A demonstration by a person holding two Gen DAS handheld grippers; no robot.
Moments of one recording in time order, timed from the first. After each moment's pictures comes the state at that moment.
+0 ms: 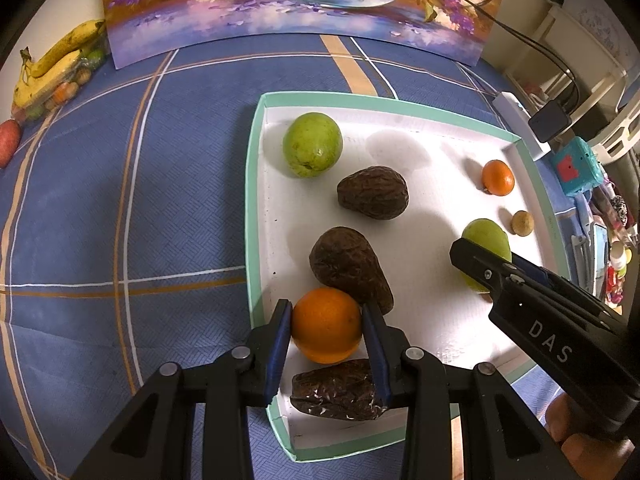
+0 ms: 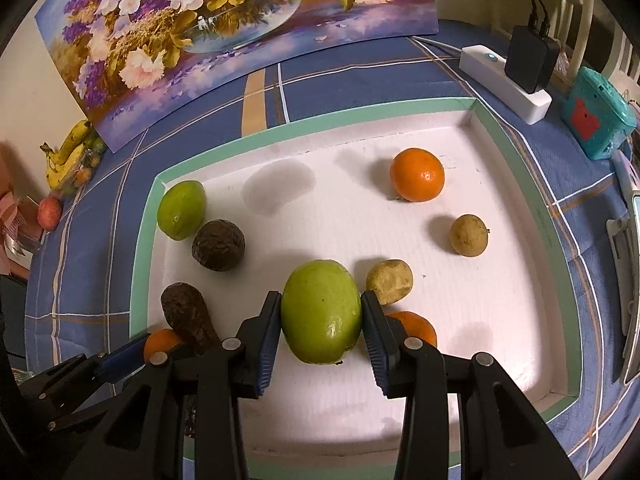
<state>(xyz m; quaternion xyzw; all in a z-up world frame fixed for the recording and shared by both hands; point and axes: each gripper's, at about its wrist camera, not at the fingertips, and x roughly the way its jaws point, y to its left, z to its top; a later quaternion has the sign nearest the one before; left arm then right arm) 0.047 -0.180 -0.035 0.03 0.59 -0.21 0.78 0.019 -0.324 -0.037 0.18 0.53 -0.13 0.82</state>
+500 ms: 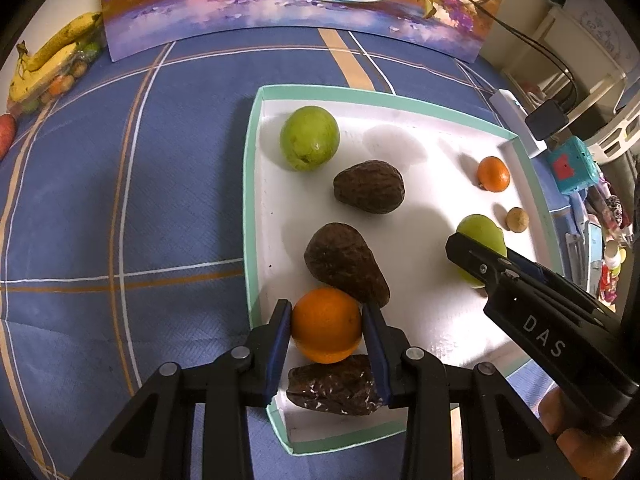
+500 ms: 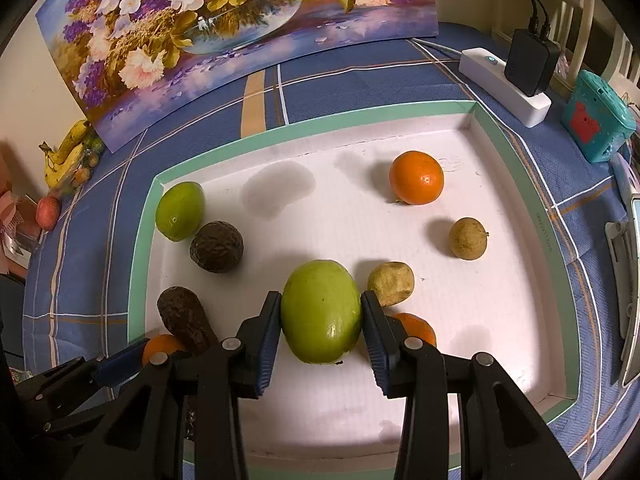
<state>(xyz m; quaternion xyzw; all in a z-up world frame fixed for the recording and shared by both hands) 0.049 -0.180 -0.034 0.02 0.61 -0.22 0.76 0.019 -0.323 -0.038 0.17 0.52 -0.13 0.82</state>
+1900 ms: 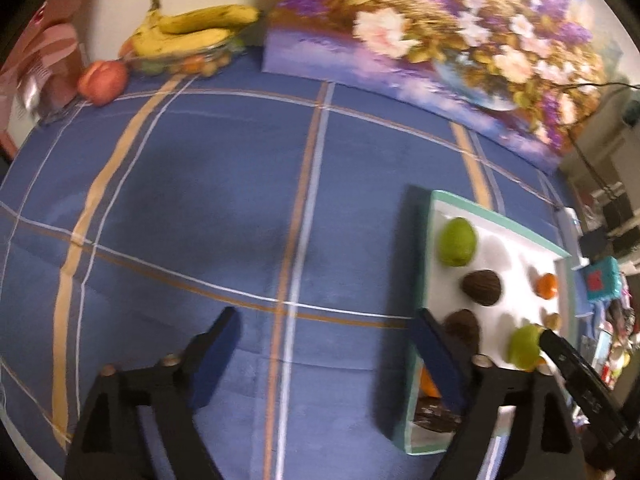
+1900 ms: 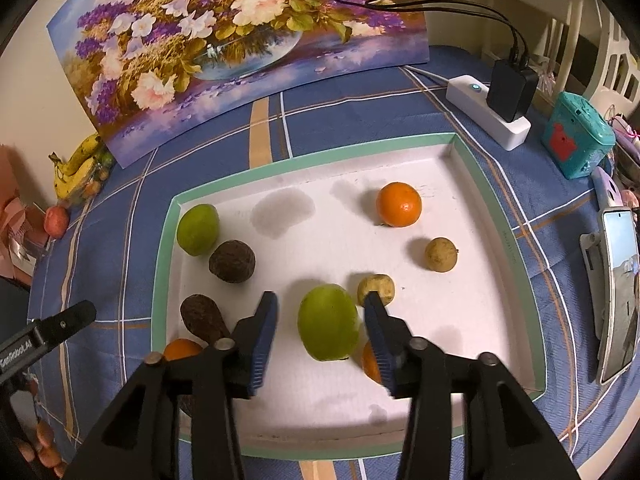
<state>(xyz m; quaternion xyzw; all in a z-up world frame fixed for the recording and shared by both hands) 0.084 -0.066 -0.003 -0.07 0.57 -0.08 0.81 0.009 -0.324 -0.005 0.16 0.51 -0.13 0.84</state>
